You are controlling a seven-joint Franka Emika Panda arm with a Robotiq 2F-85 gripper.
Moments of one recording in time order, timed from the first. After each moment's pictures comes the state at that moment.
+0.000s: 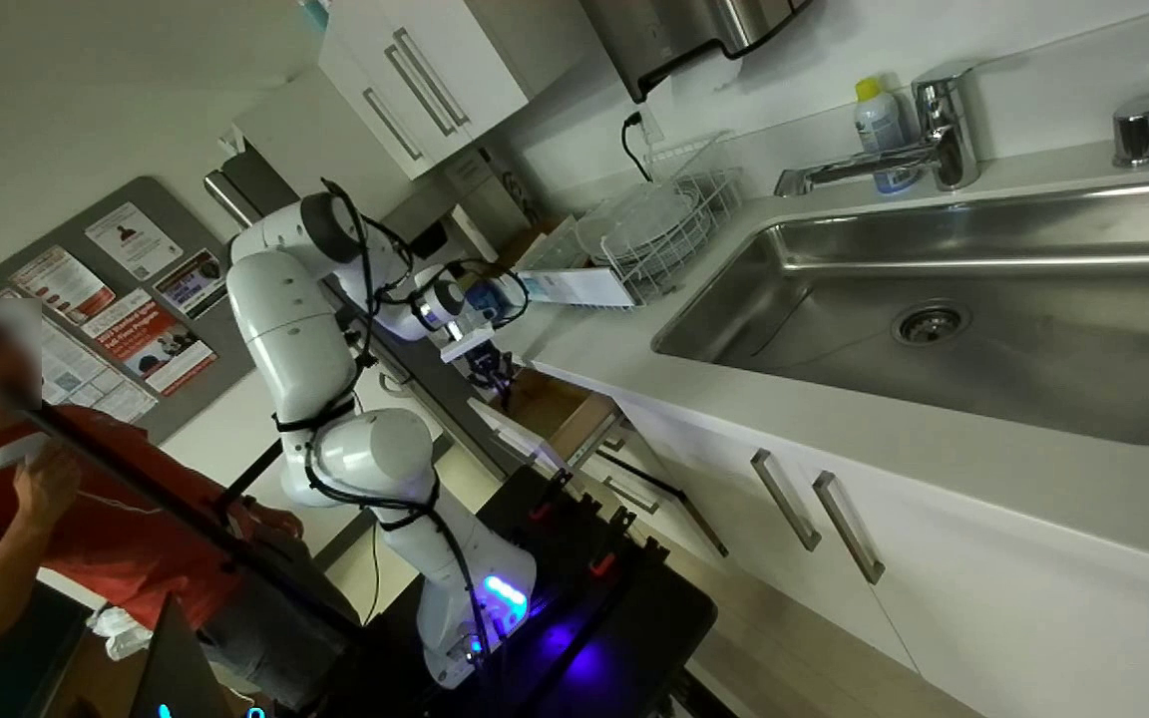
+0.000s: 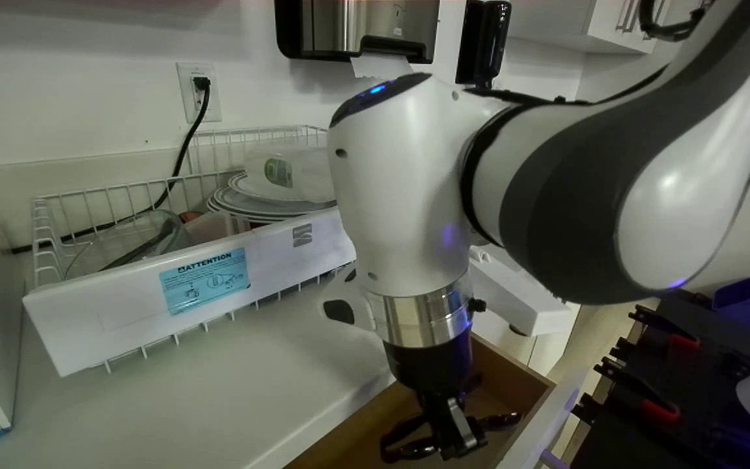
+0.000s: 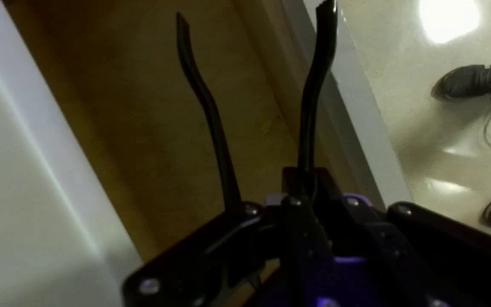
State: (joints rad) arm 0.60 0.41 0.34 -2.08 -0.12 2.24 -0.13
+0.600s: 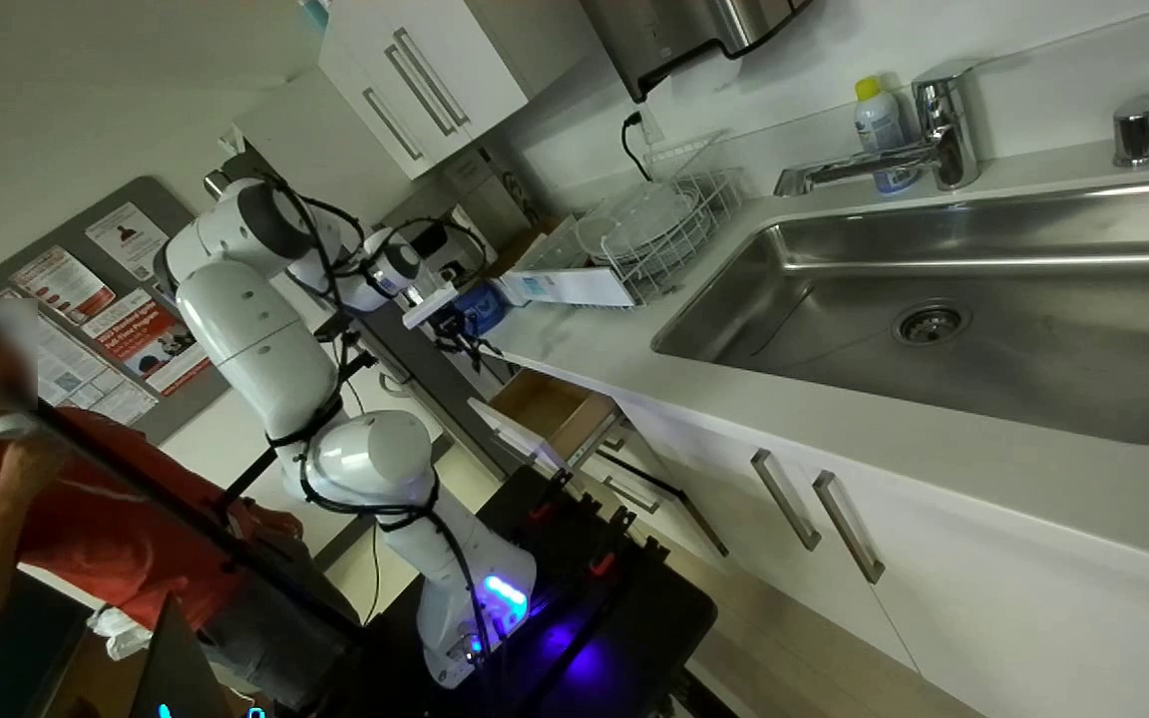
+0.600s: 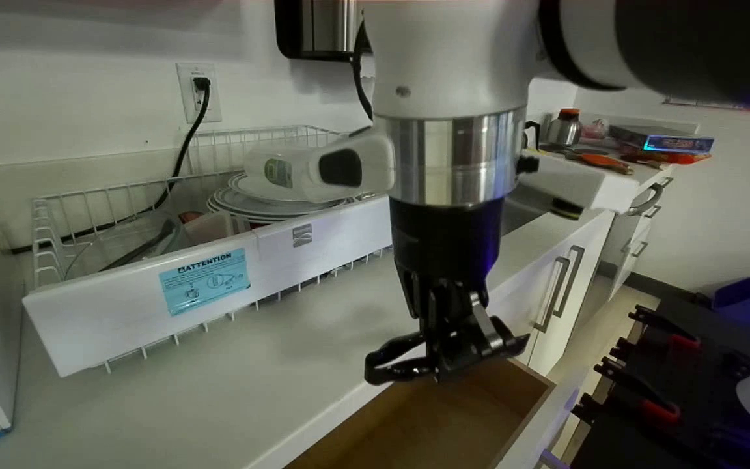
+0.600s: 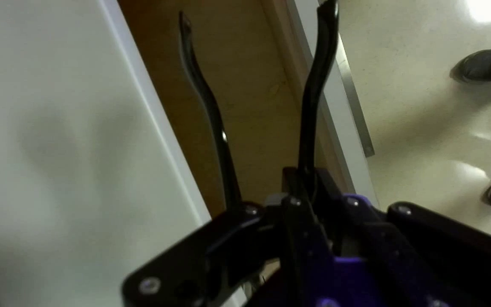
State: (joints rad) arm 0.57 0.18 0.41 -2.08 -0.12 2.14 -0.16
